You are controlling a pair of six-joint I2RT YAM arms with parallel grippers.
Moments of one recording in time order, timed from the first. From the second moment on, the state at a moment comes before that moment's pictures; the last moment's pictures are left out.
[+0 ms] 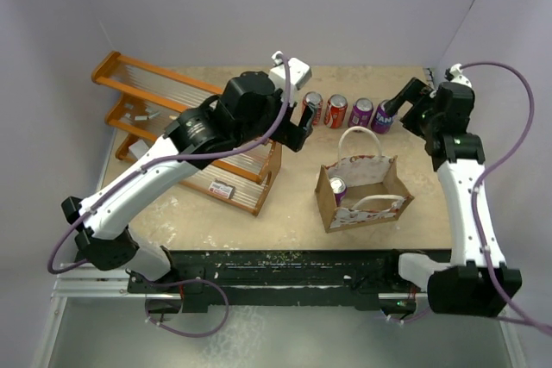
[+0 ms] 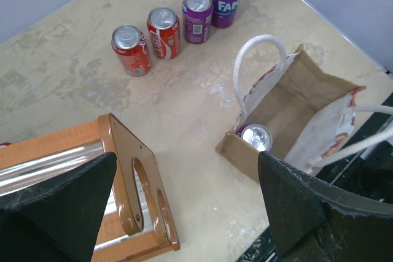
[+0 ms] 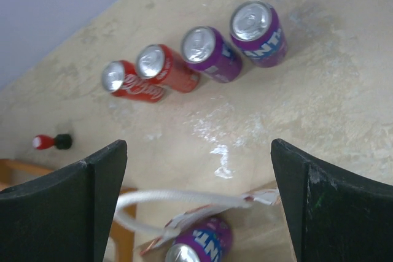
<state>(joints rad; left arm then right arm) -0.96 1.51 1.86 -0.77 -0.22 -0.14 -0.08 1.18 1.21 -0.56 0.01 0.50</state>
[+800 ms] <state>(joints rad) -0.96 1.22 1.64 -0.86 -0.19 -0.39 0.14 0.99 1.10 -0.85 -0.25 0.80</state>
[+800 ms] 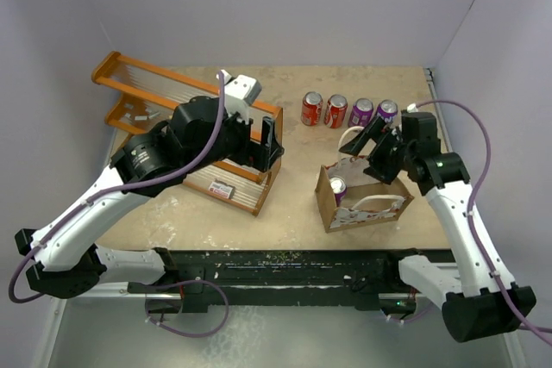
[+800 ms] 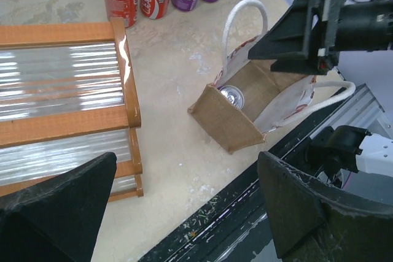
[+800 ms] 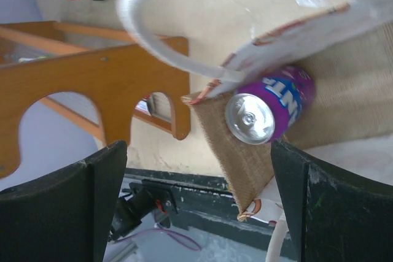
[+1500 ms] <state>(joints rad) -0.96 1.24 1.75 -0.91 -0.21 -0.32 0.29 1.22 0.89 -0.81 -0.13 1.11</state>
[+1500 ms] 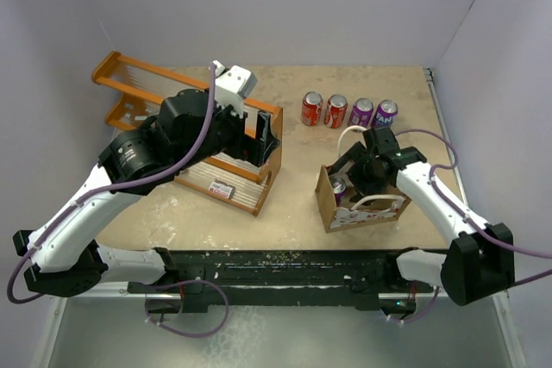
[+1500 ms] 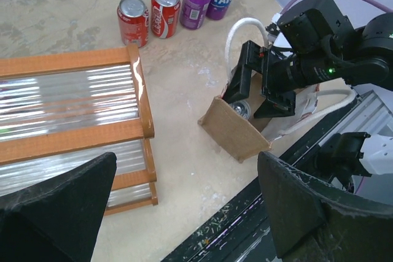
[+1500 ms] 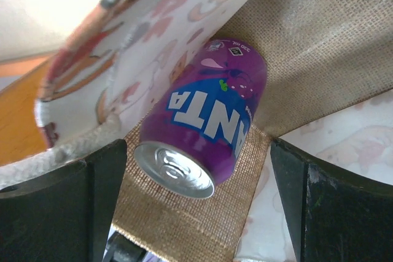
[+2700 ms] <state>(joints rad) -0.96 1.22 1.73 -0.91 -0.22 -0.30 0.41 1.31 0.84 -0.73 -0.03 1.28</state>
